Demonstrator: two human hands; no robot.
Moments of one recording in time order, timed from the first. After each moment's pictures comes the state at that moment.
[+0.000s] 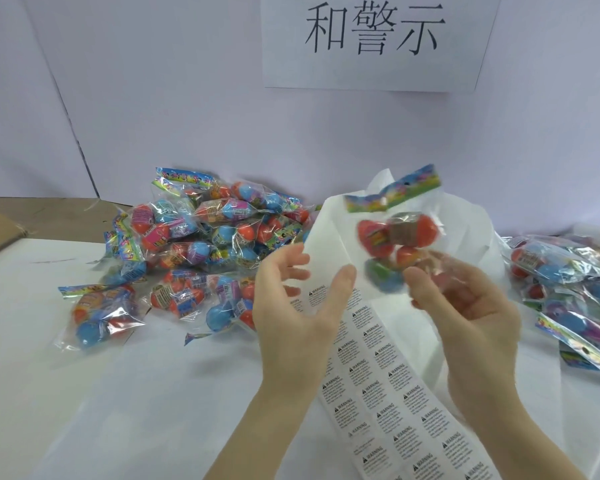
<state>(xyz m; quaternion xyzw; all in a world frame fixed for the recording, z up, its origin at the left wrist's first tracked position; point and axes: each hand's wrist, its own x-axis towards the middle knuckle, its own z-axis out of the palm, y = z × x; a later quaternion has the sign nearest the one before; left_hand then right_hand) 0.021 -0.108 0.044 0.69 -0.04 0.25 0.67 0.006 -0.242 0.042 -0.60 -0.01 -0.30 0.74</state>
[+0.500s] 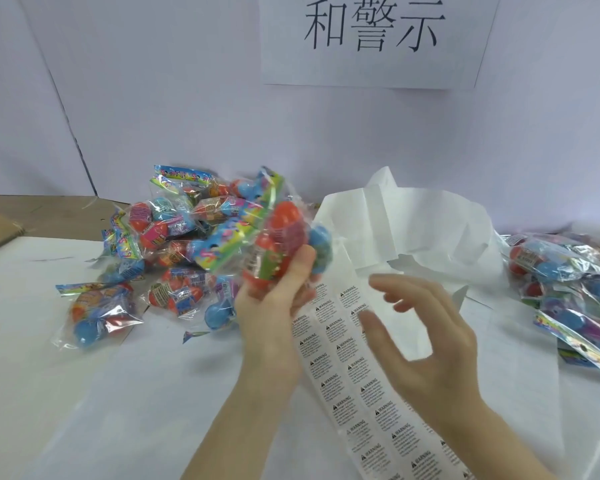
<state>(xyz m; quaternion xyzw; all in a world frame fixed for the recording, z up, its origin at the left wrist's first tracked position) 0.032 -0.099 0.051 0.44 0.05 0.11 0.89 0.001 -0.228 0.026 -0.78 -0.21 -0.42 0.40</state>
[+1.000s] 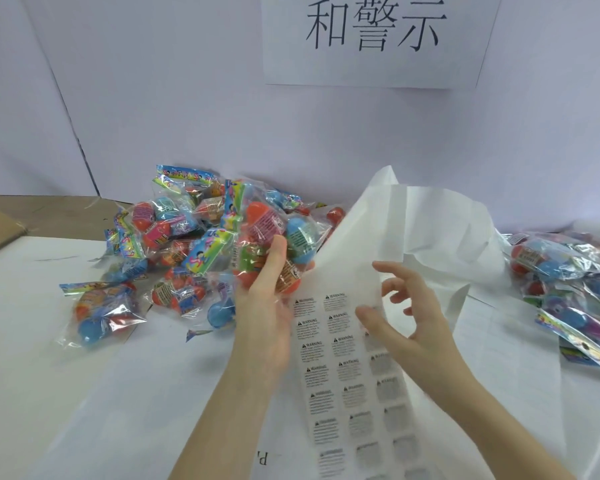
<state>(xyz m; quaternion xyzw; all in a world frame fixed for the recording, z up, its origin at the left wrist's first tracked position) 0.038 -0.088 0.057 0.34 0.08 0.03 0.94 0.013 -0.236 0.016 -0.83 -0.08 -0.19 0.52</state>
